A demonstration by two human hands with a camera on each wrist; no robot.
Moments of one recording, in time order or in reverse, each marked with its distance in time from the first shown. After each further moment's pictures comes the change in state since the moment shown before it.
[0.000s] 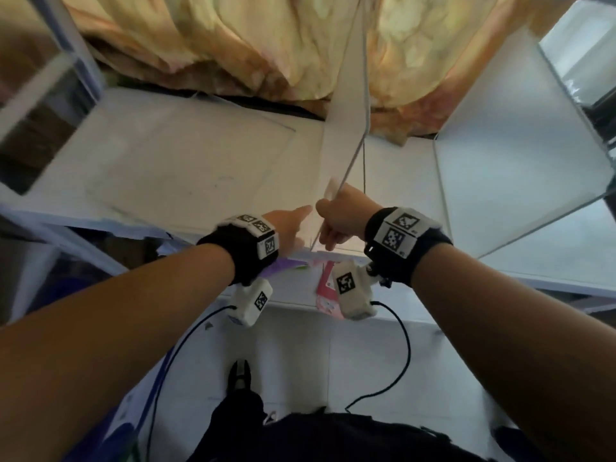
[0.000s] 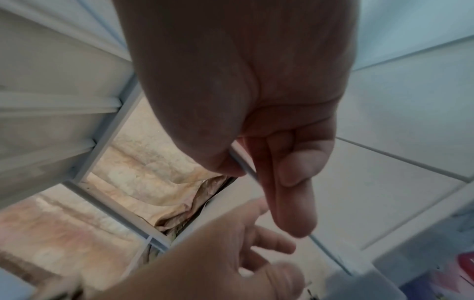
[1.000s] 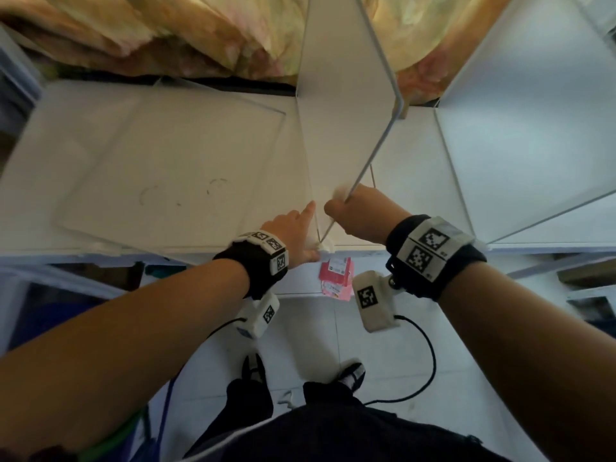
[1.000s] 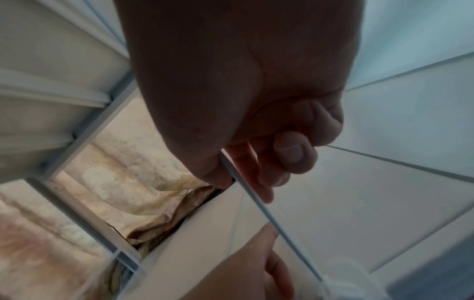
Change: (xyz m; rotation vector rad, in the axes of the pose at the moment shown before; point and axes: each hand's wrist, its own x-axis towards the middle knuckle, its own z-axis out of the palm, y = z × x) left_hand 0.054 -0.050 0.038 0.008 -0.020 0.088; right_hand 0.029 -0.007 0.017 -0.226 0.151 -0.036
